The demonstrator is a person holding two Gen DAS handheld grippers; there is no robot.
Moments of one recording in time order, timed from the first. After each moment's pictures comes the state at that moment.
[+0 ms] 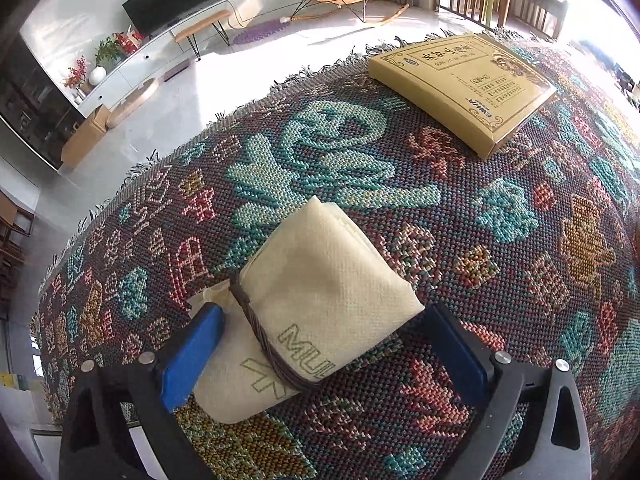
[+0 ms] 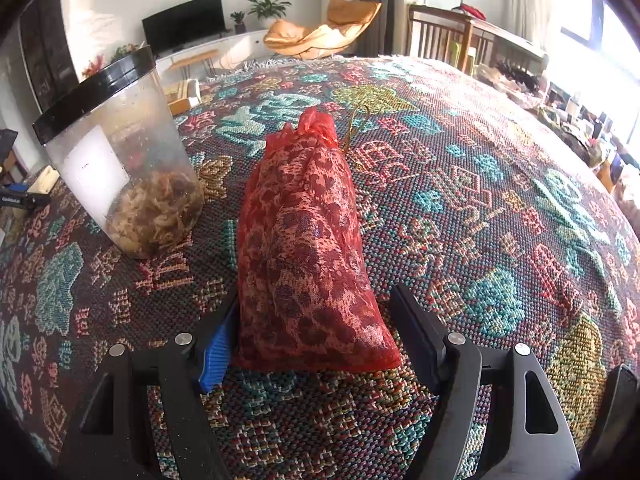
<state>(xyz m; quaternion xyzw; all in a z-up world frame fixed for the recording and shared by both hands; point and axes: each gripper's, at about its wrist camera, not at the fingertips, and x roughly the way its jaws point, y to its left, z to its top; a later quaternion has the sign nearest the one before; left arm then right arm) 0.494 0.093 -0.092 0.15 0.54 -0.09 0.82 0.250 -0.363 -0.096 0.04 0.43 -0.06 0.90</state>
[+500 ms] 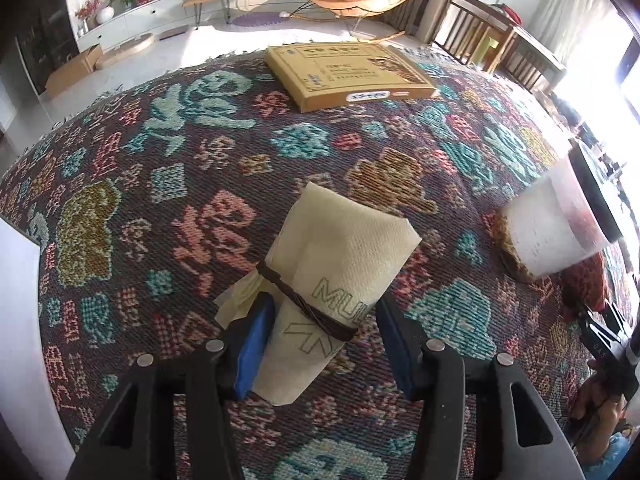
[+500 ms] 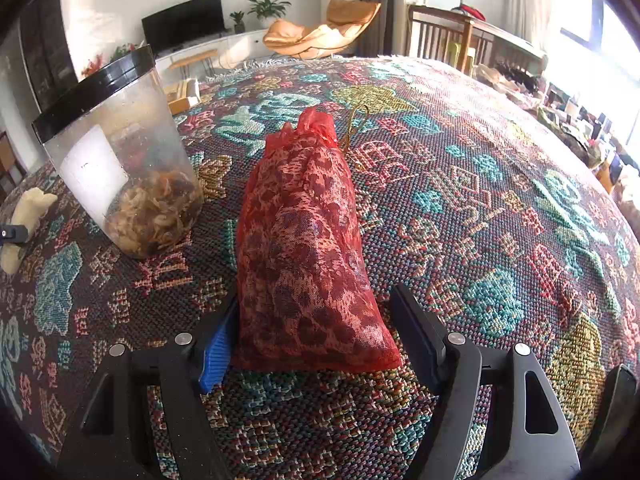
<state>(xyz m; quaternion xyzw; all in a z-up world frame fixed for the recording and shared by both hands) 0.357 -0.002 -0.062 0.00 0.54 -0.14 0.83 0.249 -0.363 -0.095 0.04 0.43 -0.06 0.90</state>
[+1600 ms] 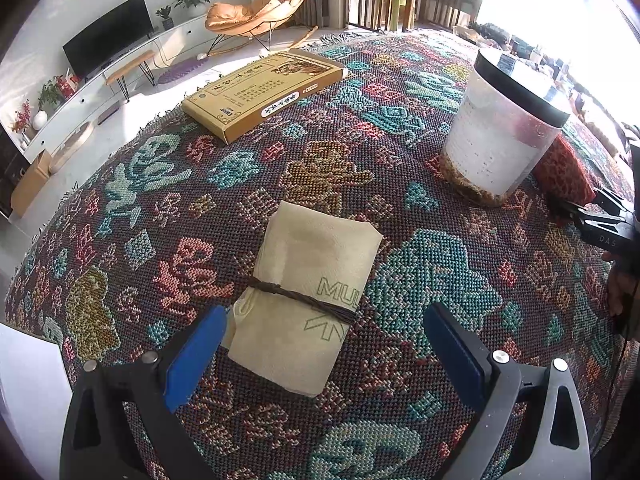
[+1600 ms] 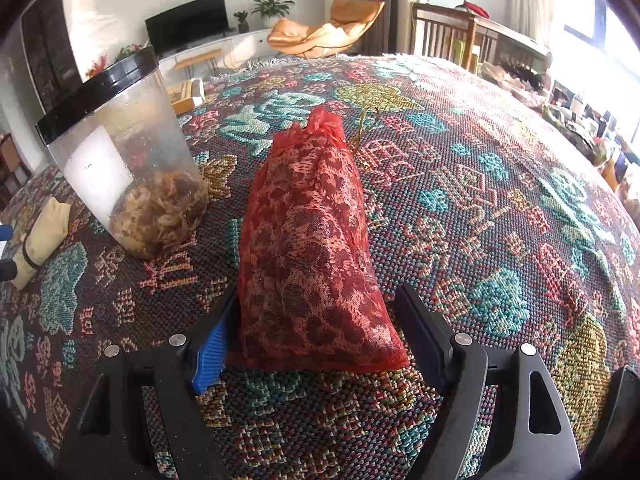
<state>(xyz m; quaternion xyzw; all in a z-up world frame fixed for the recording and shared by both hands) 0.347 -0.023 -0.052 0.15 0.50 -0.23 0.82 0.252 -0.363 -0.096 0.05 0.43 -0.03 0.90</state>
